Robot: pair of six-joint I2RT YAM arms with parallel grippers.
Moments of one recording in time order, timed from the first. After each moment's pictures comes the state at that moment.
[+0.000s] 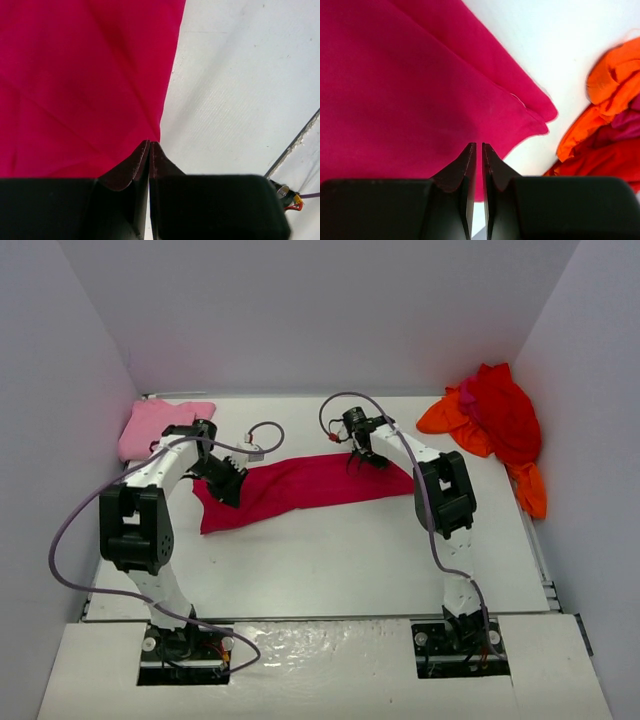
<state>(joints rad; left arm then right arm) -0.10 1.80 1.41 -1.09 0.56 0.77 0.43 2.25 1.78 -0.77 0.46 -0.60</state>
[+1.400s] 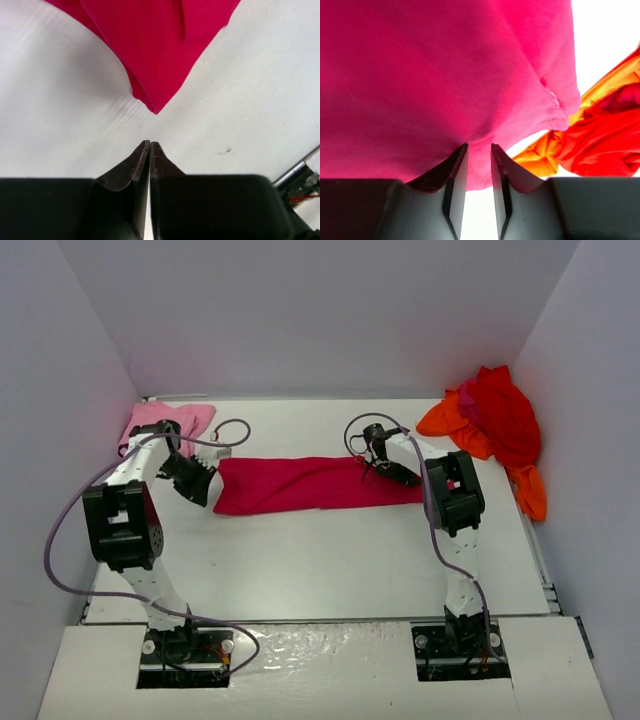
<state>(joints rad) 0.11 1.89 1.46 -1.14 0.45 0.86 0.34 2.27 1.63 -0.80 0.62 -0.68</state>
